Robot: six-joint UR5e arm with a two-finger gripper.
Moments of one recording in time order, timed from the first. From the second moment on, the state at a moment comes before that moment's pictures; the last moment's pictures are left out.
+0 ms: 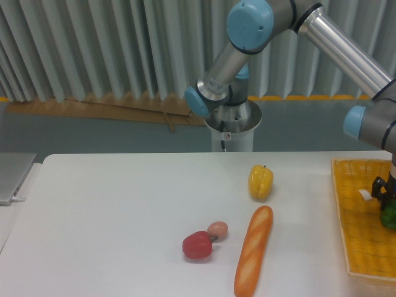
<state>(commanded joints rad) 2.91 -2.14 -1.42 -1.05 1.69 1.46</state>
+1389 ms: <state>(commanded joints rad) 2.76 -1.91 -1.46 -1.35 1.46 1.51</state>
